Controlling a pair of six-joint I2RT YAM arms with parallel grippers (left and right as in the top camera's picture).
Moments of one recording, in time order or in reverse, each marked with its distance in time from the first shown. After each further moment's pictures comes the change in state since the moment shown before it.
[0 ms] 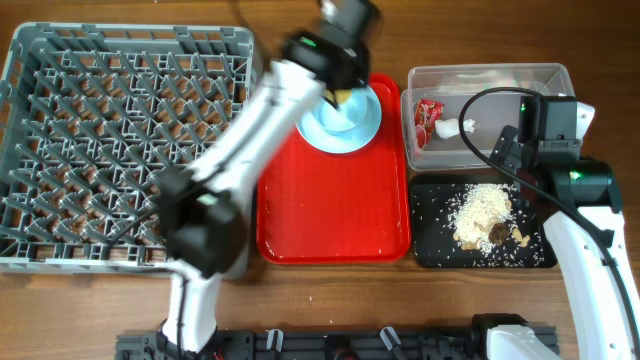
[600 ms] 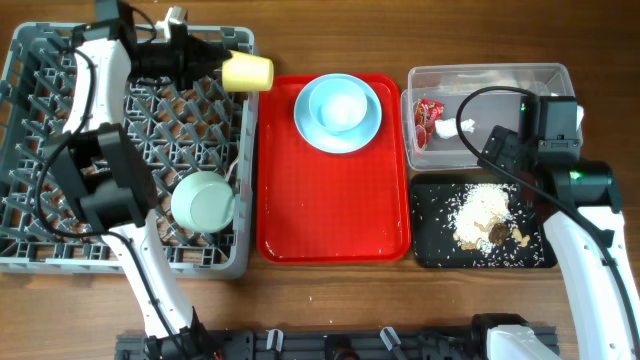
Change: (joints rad) left arm 0.752 0.236 -0.011 -0.169 1.300 0.206; right arm 0.000 0.000 0.000 0.000 -0.131 0.000
